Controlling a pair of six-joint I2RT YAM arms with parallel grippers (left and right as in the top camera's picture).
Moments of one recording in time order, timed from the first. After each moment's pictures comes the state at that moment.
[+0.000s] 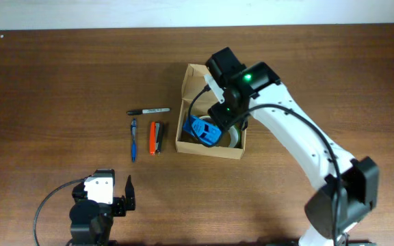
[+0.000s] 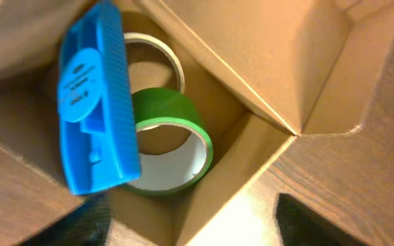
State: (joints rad) left arm 0.00 0.01 0.18 -0.70 -0.03 0.05; right arm 0.52 1.84 1.72 -1.23 0.08 -0.07
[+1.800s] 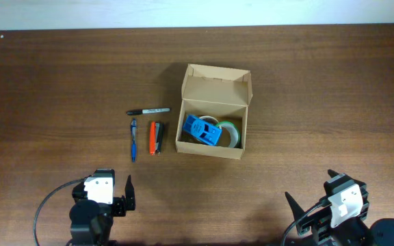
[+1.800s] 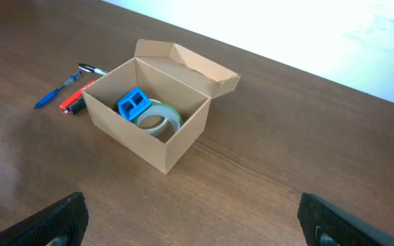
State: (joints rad) left arm 0.00 0.01 0.18 -0.69 -0.03 0.05; right arm 0.35 0.30 0.95 -1.10 -0.02 -0.13
